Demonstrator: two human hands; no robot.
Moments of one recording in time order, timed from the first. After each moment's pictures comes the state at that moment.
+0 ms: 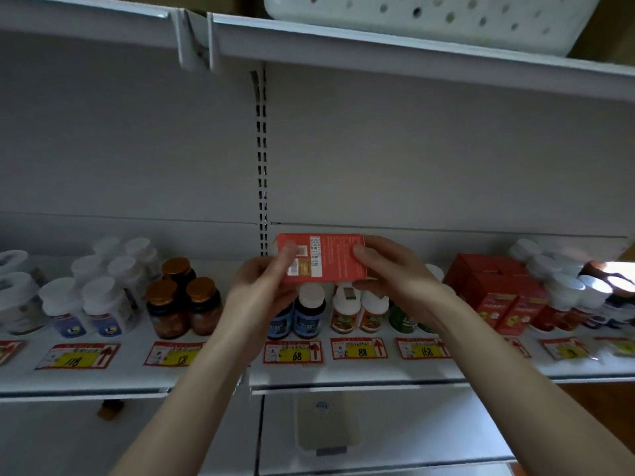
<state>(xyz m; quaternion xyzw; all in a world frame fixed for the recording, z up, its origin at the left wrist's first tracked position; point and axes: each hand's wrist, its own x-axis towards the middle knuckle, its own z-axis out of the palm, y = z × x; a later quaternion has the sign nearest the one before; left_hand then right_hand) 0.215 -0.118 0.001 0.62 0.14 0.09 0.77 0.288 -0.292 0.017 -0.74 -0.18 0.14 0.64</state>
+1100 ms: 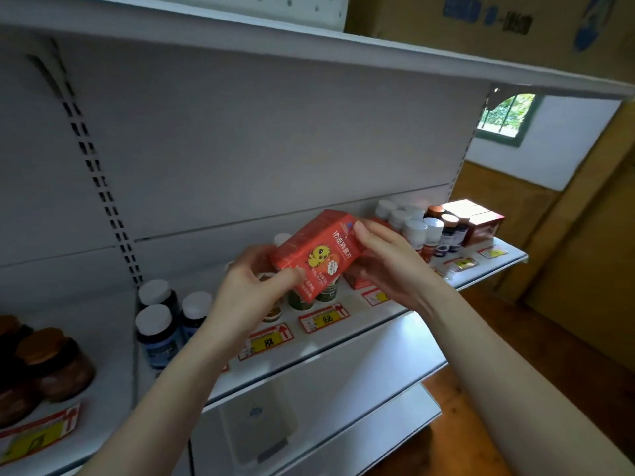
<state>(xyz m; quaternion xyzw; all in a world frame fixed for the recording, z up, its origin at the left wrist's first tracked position) 0.238 -0.210 -0.001 0.73 -0.09 0.02 0.68 0.244 -0.400 0.016 -0.63 -0.05 0.00 0.77</state>
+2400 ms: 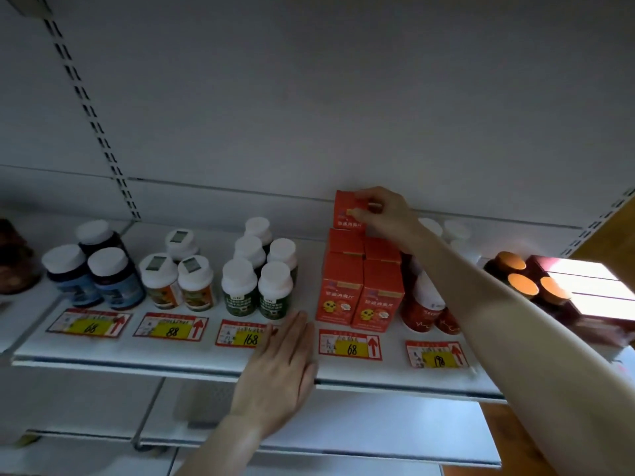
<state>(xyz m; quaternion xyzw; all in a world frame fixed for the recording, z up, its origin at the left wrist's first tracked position) 0.278 -0.402 -0.165 0.98 -0.05 0.15 0.08 0.494 -0.537 -0.027 -0.85 -0.20 0.03 0.49</state>
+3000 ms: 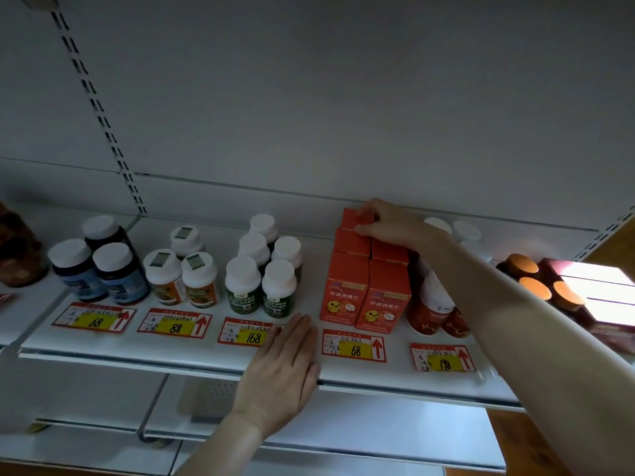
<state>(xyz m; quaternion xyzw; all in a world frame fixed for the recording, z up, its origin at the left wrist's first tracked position) 0.278 -0.403 -0.170 0.98 -0.06 0.17 0.07 0.503 -0.536 -0.026 -0.92 -0.22 0.15 0.28</state>
